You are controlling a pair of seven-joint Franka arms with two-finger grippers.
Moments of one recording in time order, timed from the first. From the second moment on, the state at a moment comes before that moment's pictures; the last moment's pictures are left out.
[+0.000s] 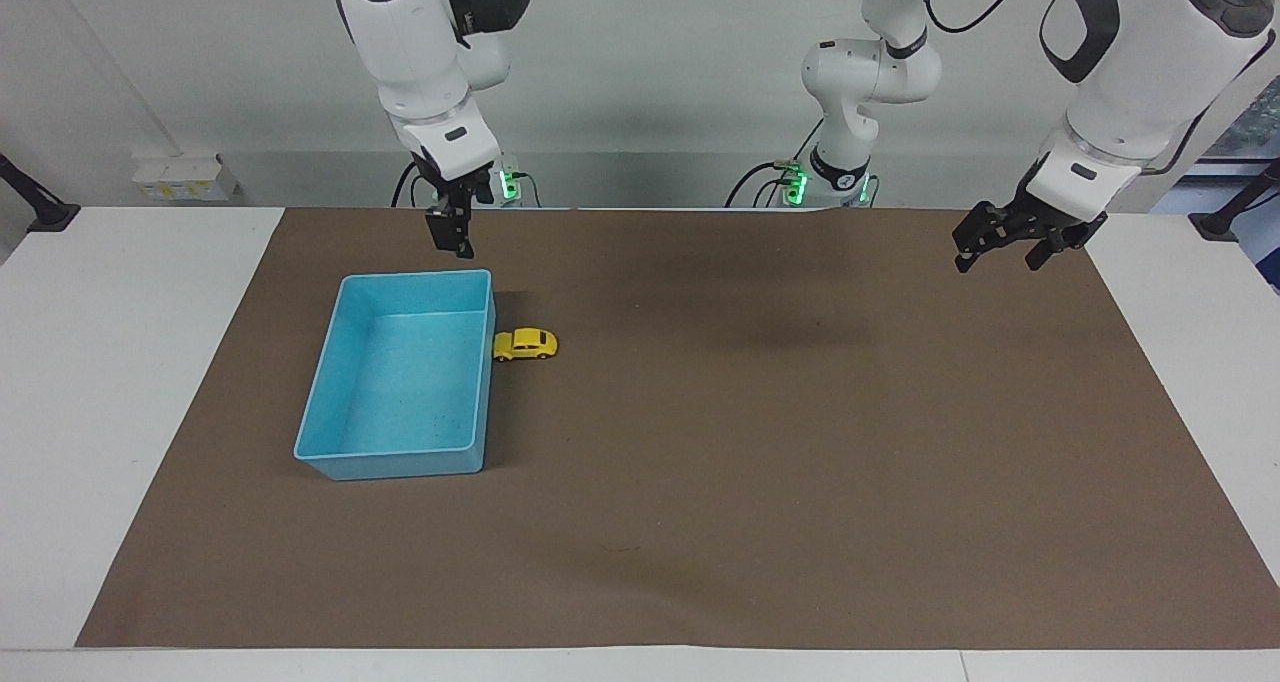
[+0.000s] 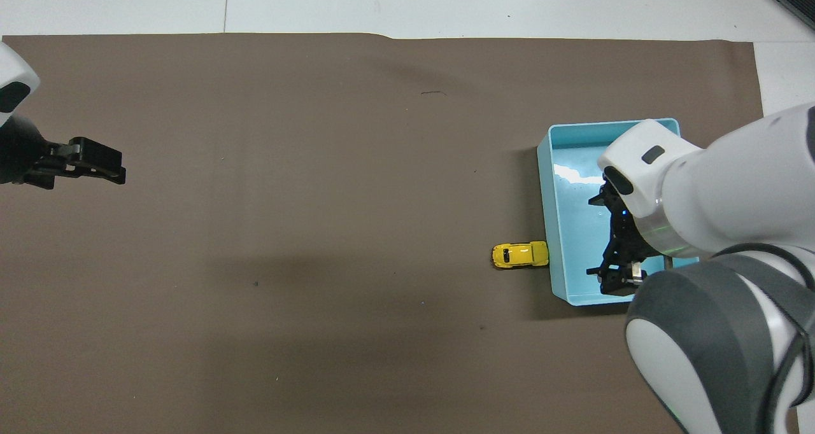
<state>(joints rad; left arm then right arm) -0.16 0.06 0.10 -1.55 -0.04 1.57 -0.06 0.27 -0.09 -0.01 -1.84 0.04 1.71 -1.22</state>
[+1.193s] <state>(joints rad) -0.11 -0.05 0.10 -1.62 -0.04 1.52 -0.05 0.35 -0.06 -0.01 -2.31 0.01 2.28 -1.32</state>
